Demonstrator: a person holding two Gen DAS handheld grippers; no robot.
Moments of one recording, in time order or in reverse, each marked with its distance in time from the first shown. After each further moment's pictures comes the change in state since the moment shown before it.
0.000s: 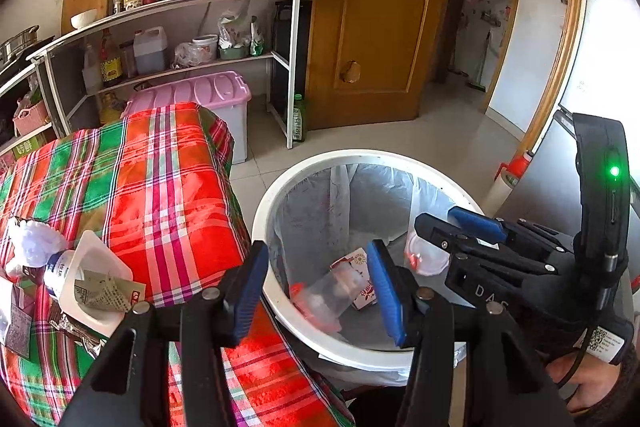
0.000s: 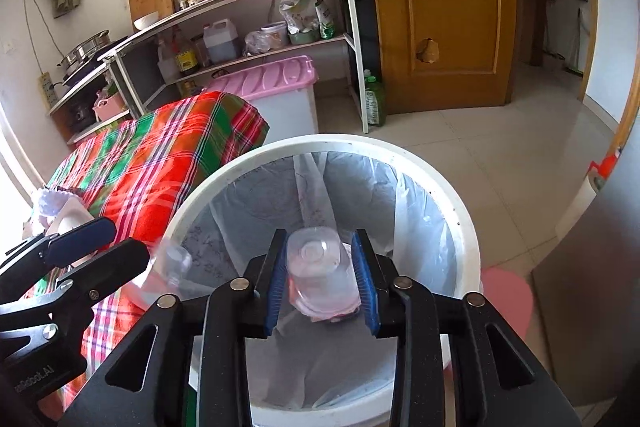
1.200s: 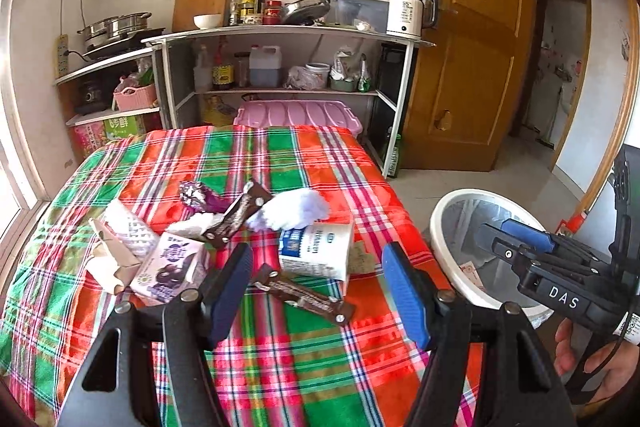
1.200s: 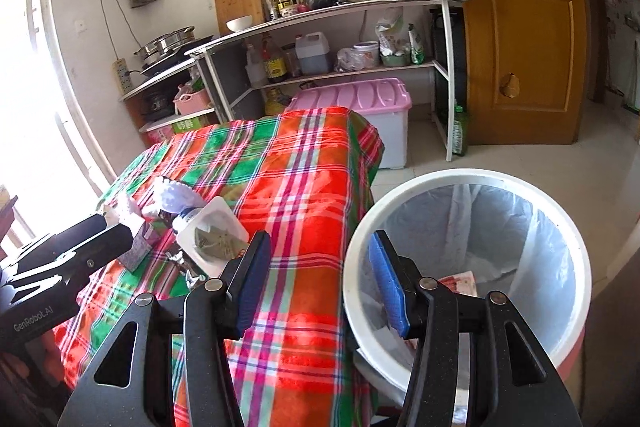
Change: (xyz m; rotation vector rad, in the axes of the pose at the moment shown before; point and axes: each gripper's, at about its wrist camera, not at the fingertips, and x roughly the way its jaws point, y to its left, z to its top) left arm -0.112 0.138 -0.043 -0.182 -0.141 0.259; right arm -0.029 0.125 -0.003 -0.126 -0.068 0.245
